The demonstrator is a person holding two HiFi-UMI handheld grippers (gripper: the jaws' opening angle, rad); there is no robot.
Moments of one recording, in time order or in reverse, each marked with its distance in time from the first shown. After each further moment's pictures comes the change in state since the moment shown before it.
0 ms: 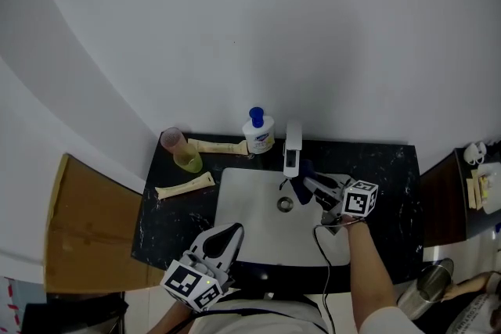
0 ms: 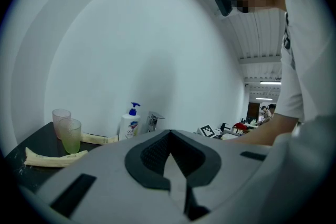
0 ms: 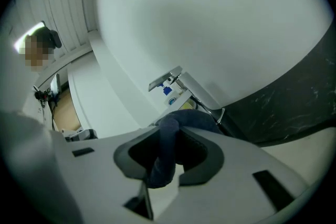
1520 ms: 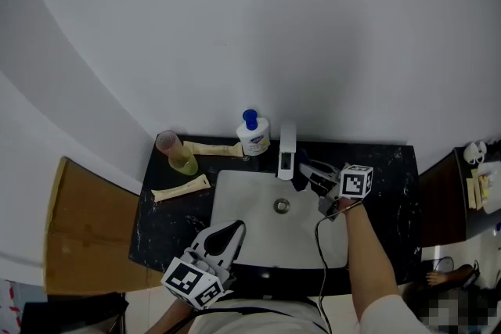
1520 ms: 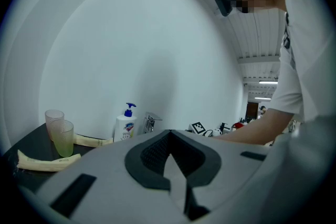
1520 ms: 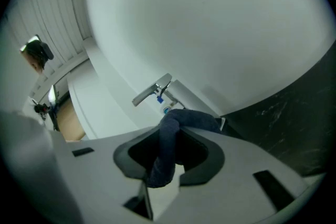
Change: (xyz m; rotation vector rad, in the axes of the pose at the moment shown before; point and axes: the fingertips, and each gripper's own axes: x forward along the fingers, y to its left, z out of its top) left arm 0.024 -0.005 0.007 0.006 0.010 -0.012; right arm 0.020 -0.025 0.032 0.072 0.018 0.043
